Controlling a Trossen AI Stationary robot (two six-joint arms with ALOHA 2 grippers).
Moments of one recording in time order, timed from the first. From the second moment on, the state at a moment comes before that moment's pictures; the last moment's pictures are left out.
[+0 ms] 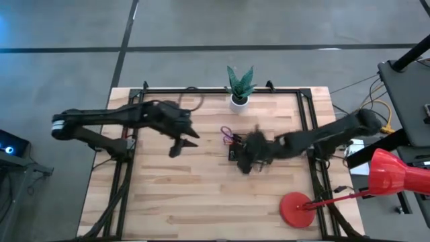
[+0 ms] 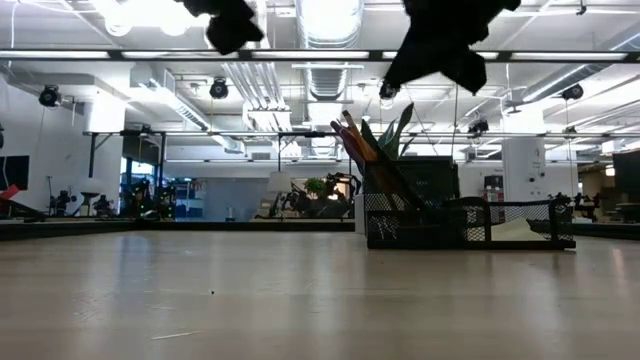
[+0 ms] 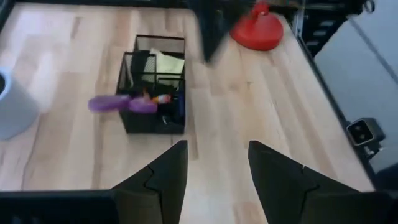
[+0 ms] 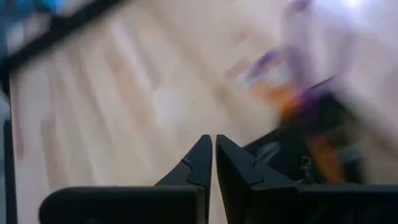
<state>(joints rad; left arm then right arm) 0.10 1.23 1.18 -0.60 0.25 0.04 0.28 1.46 1.06 -0.42 0.36 0.79</state>
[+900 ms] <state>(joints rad) 0.10 0.52 0.47 0.06 0.25 -0.44 0.23 0.75 0.86 -0.51 0.64 0.81</state>
